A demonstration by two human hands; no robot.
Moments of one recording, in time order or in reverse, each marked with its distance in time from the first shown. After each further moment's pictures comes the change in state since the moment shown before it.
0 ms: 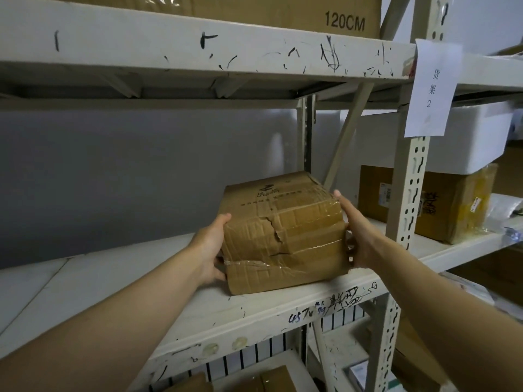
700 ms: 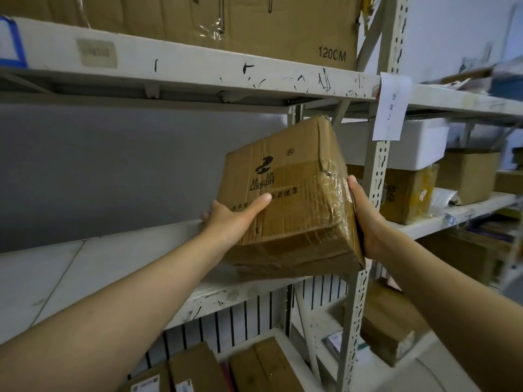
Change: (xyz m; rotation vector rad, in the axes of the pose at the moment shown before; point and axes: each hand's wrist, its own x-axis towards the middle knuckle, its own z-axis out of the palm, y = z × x) left_hand -0.102 -0.002 -0.038 0.467 0.019 0.305; right_hand -0.134 0.013 0.021 0.138 0.079 -0.170
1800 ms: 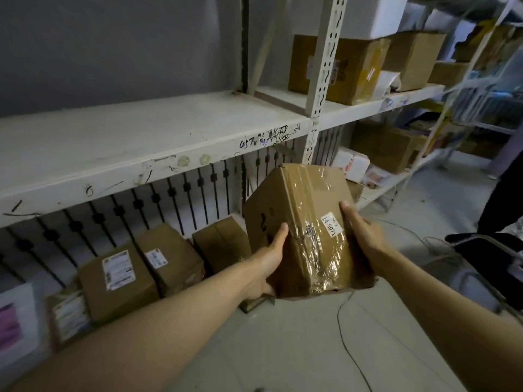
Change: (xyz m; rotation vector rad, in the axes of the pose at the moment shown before) left_hand -0.168 -0.182 0.164 -0.235 -0.843 -0.621; right_hand -0.160 0.221 -0.116 -0.300 0.365 0.228
